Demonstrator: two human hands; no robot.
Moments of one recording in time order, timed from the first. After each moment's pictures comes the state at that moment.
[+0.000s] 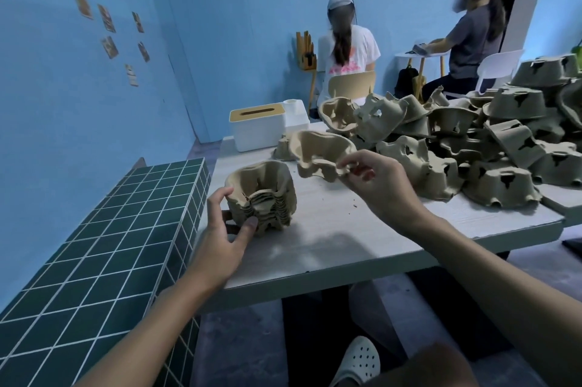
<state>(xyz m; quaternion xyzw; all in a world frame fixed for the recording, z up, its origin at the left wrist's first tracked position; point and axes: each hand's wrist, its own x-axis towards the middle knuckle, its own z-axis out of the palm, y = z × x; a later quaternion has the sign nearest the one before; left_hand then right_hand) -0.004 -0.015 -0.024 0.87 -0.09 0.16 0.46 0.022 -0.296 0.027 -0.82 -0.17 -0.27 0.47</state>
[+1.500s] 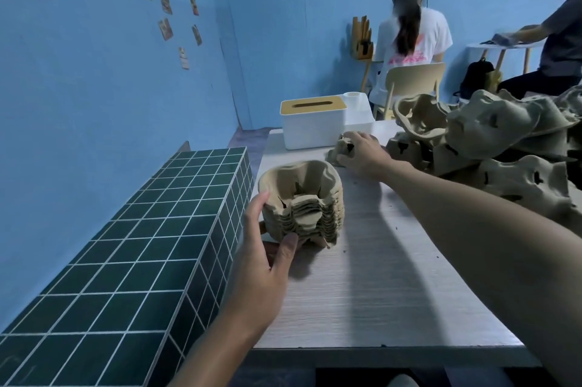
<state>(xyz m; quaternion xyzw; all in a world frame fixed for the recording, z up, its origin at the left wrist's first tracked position) 0.015 -0.012 -0.035 0.82 -0.06 0.22 0.52 0.268 -0.201 0.007 -0.96 -0.12 -0.10 0.24</state>
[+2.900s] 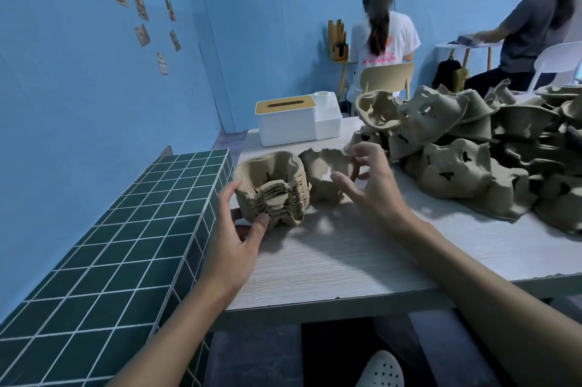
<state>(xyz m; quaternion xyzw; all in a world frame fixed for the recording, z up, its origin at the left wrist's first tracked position) 0.013 -0.013 -0.031 0.82 -0.03 0.22 0.52 0.110 -0.249 -0.017 -0.81 -0.19 -0.26 0.50</state>
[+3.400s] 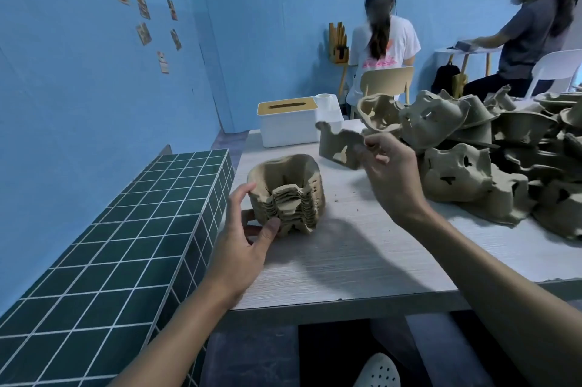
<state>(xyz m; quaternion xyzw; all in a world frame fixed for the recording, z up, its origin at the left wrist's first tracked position) 0.011 -0.016 -0.030 0.81 -0.07 0.18 0.55 0.093 -0.251 0.024 -0.75 -0.16 -0.32 0.55</state>
